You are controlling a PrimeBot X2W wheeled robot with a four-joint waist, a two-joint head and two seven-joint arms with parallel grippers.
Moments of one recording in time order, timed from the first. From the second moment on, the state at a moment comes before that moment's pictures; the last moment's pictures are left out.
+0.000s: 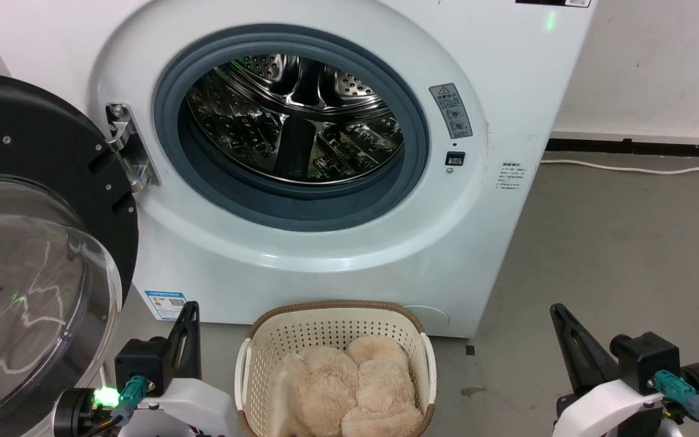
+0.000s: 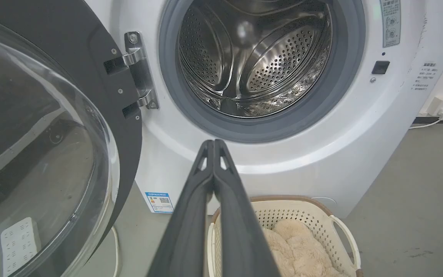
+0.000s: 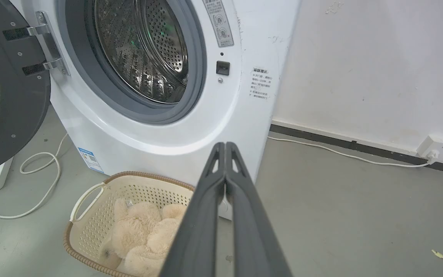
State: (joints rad) left arm 0.00 0.05 0.00 0.00 0.00 0.00 0.00; right arm 0.01 -0.05 0.00 0.00 0.01 0.13 0.00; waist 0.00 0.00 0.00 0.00
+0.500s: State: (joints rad) left arm 0.00 0.05 0.00 0.00 0.00 0.00 0.00; right arm 0.01 -0.05 0.00 0.00 0.01 0.13 0.00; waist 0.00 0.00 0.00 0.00
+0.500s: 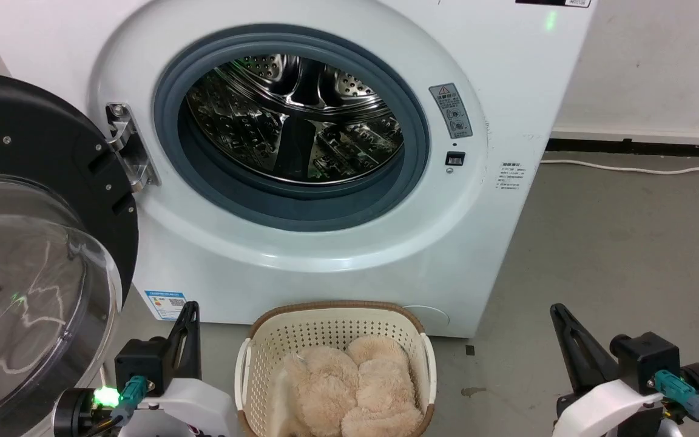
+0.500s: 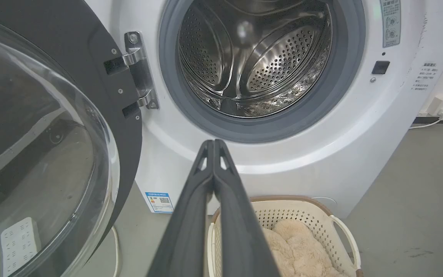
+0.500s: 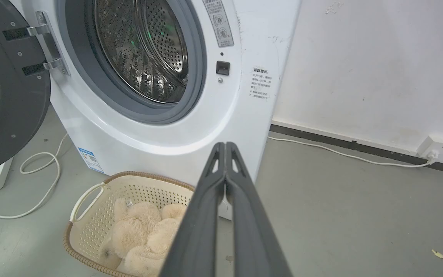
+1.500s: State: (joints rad) left arm 0.00 0.05 0.00 0.00 0.00 0.01 0.00; right arm 0.01 -0.05 0.00 0.00 0.01 0.13 0.00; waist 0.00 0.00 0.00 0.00
